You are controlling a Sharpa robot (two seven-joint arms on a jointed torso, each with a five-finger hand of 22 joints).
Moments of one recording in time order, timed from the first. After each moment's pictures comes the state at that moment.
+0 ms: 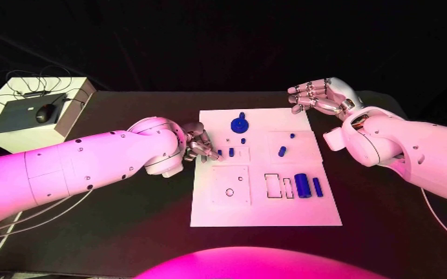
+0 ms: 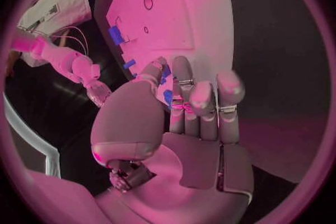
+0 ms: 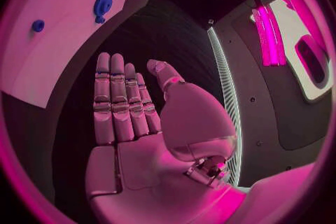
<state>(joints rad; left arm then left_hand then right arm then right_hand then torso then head) 1.11 -0.78 -0.02 1.57 -1.08 -0.11 -0.56 1.15 -0.15 0.10 0.03 0.37 1.33 0.00 0.11 0.28 1.44 -0.07 0.57 0.43 1.39 -0.11 1.18 1.03 0.05 1.33 -0.13 0.96 1.31 1.18 -0.85 -0.09 1.37 -0.53 -0.38 0.38 1.21 0.03 0.07 -0.17 0.64 0.97 0.18 0.12 0.09 1.13 0.11 0.20 0.06 1.24 0.07 0.19 0.20 0.08 1.14 0.05 0.22 0.13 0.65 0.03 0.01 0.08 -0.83</state>
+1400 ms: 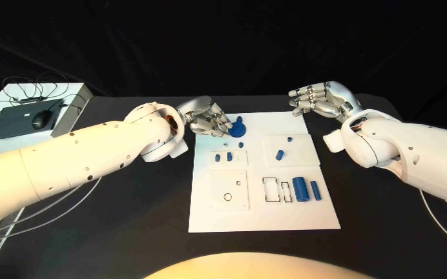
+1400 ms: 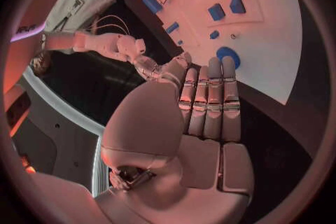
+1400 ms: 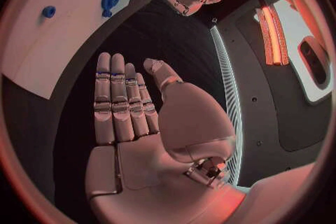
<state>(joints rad) 1.11 -0.75 0.06 1.47 -1.11 -0.18 -0.01 1.44 -0.04 0.03 -0.07 0.35 1.11 0.09 0.07 0.07 1.15 0.11 0.10 0.06 1.09 0.05 0.52 0.30 0.10 1.08 0.06 0.19 0.81 1.18 -0.84 -0.09 1.32 -0.52 -0.38 0.39 1.25 0.03 0.06 -0.20 0.63 0.97 0.18 0.12 0.09 1.13 0.11 0.19 0.06 1.24 0.07 0.19 0.20 0.08 1.12 0.05 0.25 0.15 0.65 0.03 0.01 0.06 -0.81</state>
